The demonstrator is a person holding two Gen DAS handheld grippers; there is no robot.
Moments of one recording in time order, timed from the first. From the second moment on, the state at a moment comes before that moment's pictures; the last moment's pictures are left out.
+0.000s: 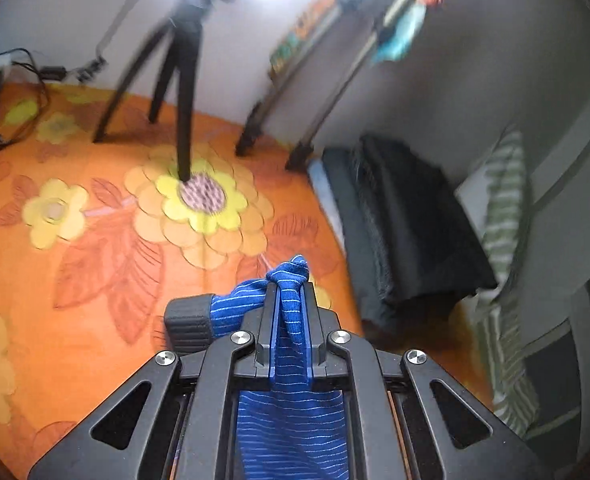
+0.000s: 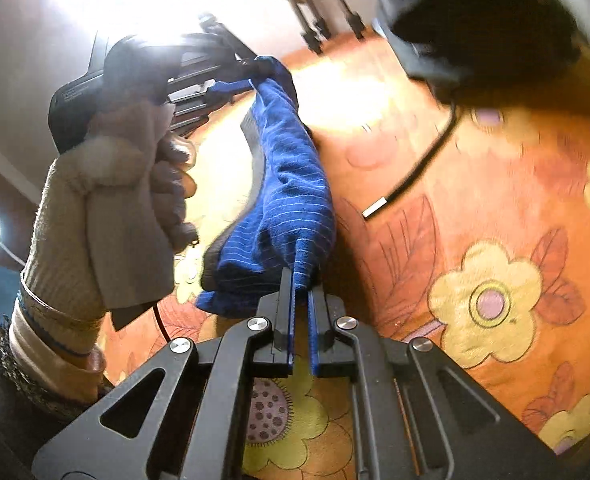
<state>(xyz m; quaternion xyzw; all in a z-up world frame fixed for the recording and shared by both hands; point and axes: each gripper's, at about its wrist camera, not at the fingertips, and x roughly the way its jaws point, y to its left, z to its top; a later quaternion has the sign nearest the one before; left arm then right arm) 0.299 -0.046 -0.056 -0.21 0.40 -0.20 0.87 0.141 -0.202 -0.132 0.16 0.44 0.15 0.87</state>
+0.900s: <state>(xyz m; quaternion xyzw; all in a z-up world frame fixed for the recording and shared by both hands) 0.331 -0.050 0.068 -0.26 0.26 -0.25 0.90 0.177 -0.231 0.001 0.10 0.34 0.18 0.92</state>
